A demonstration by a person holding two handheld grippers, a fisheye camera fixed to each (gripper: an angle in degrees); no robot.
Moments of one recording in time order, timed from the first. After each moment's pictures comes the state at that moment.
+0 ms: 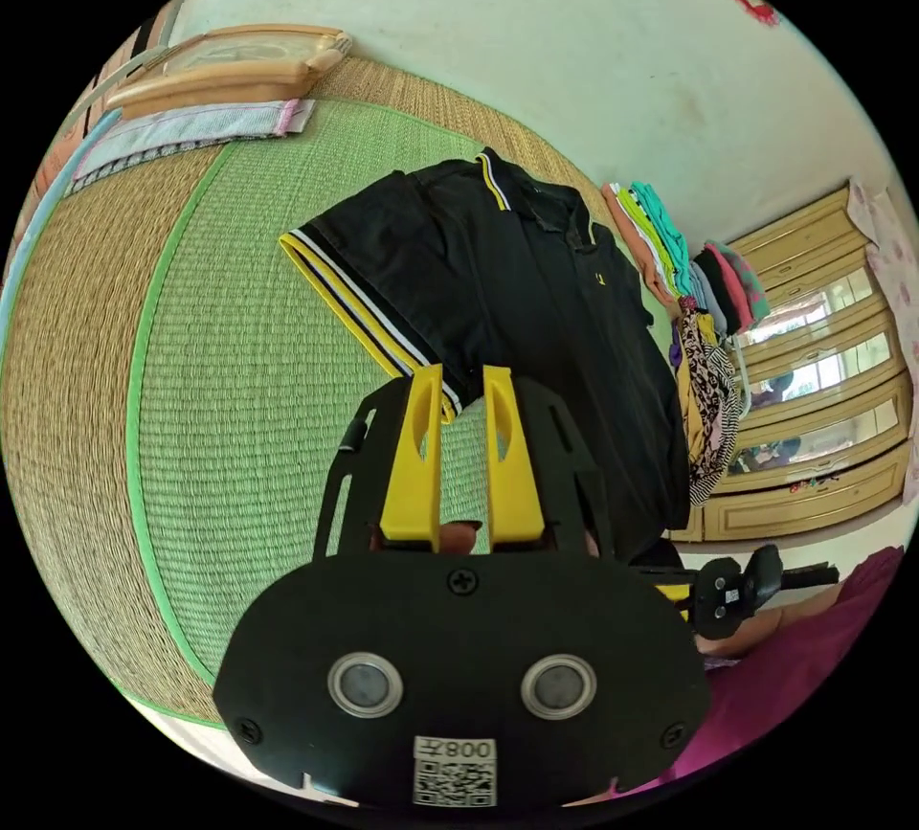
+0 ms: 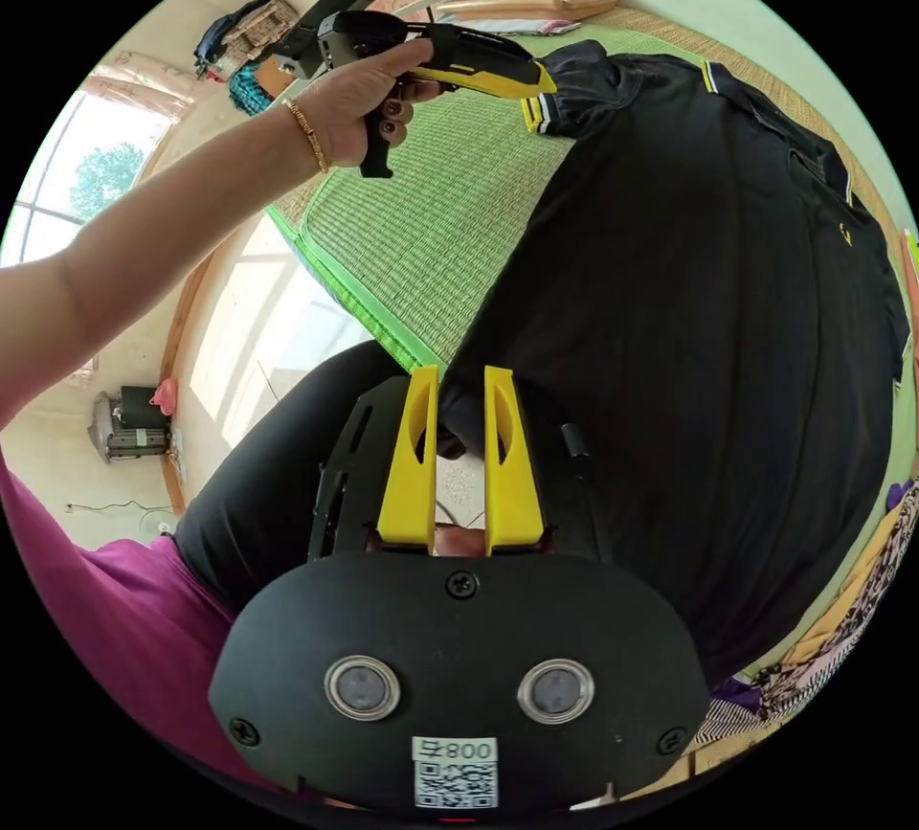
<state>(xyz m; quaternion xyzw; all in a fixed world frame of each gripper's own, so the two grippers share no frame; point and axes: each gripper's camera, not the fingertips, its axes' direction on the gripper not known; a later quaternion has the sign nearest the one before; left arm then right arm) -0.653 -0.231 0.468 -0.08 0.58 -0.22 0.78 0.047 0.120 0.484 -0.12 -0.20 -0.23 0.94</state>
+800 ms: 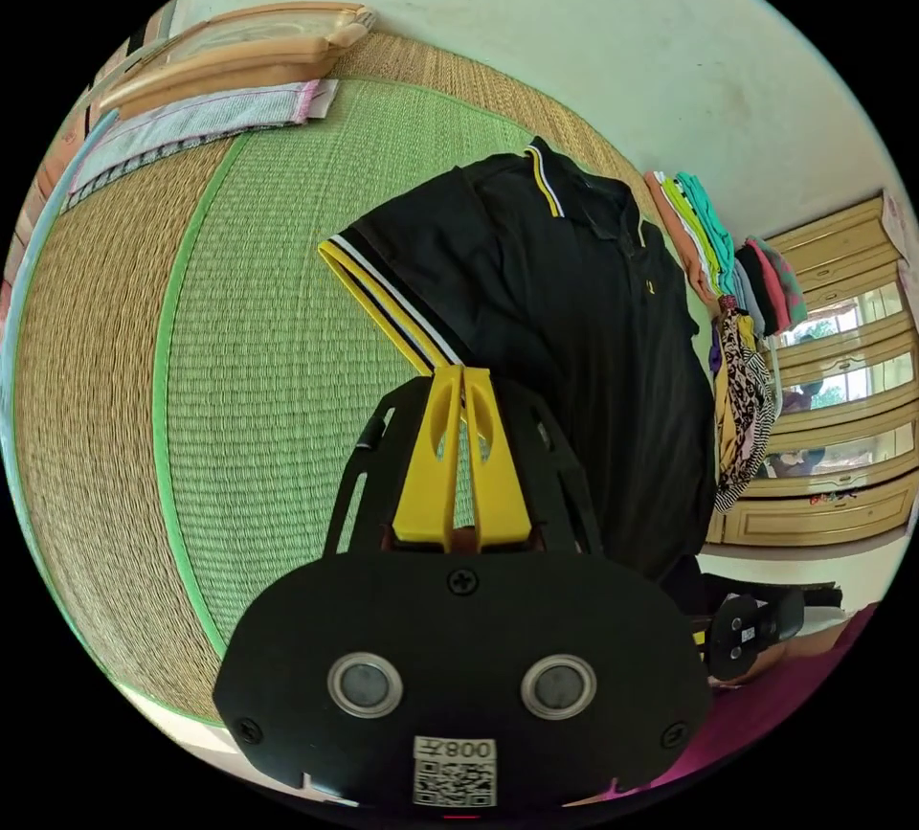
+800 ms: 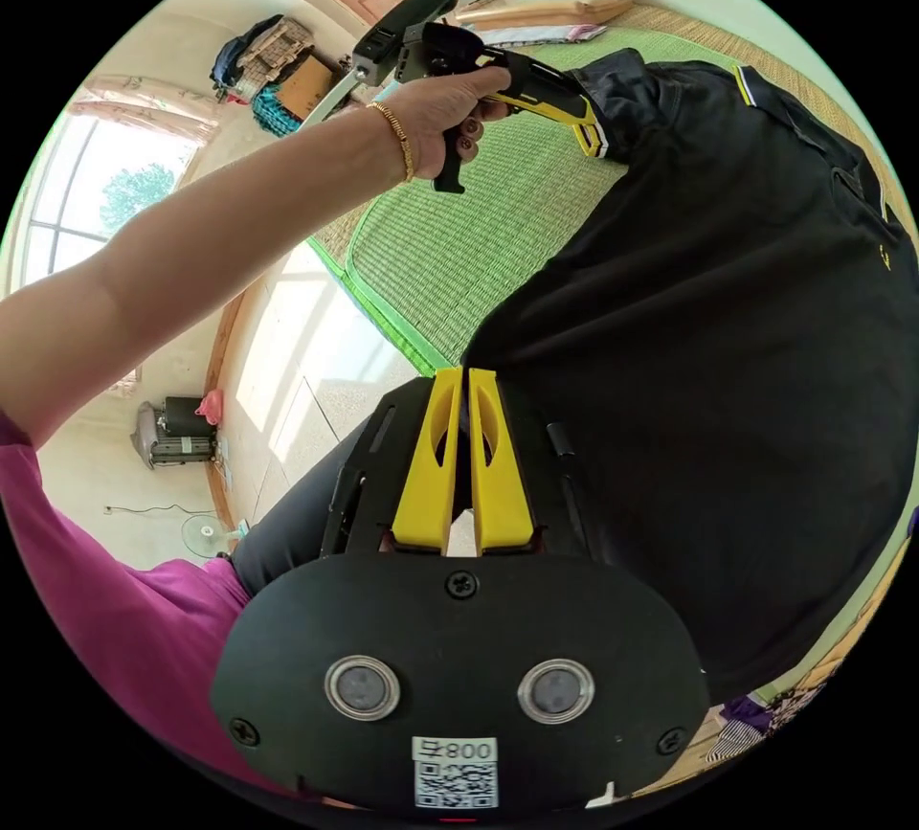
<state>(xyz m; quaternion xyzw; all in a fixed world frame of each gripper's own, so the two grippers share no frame) -0.675 -0.242 0.481 -0.11 0.53 -0.20 0.82 0.044 0.094 0.487 -0.14 -0.32 -0.21 0.92</state>
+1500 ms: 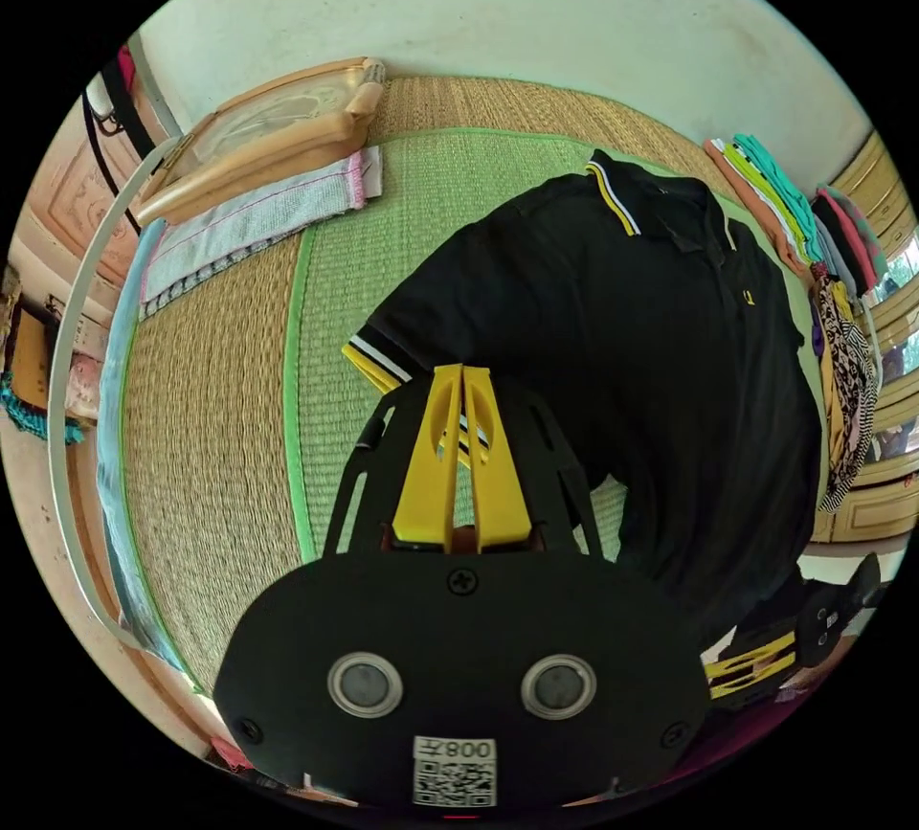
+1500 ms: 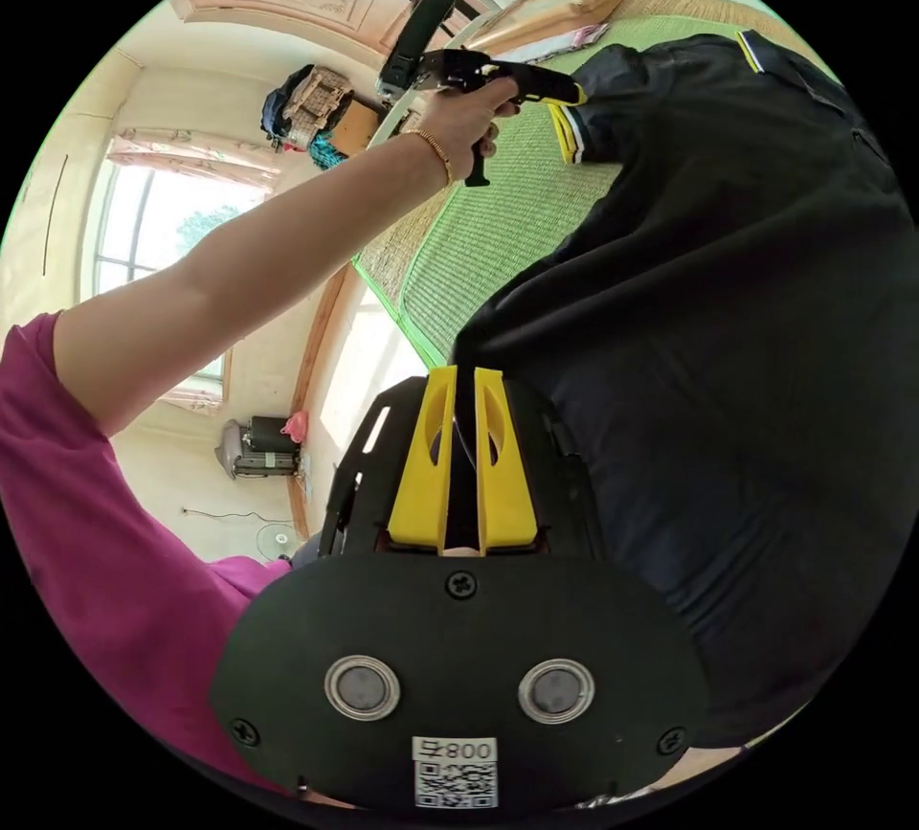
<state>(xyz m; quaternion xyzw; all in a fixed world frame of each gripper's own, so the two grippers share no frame) -0.664 -0.258 0.467 -0.11 0.40 -0.15 0.90 0.120 0.072 0.488 -0.13 -0.45 -0.15 0.87</state>
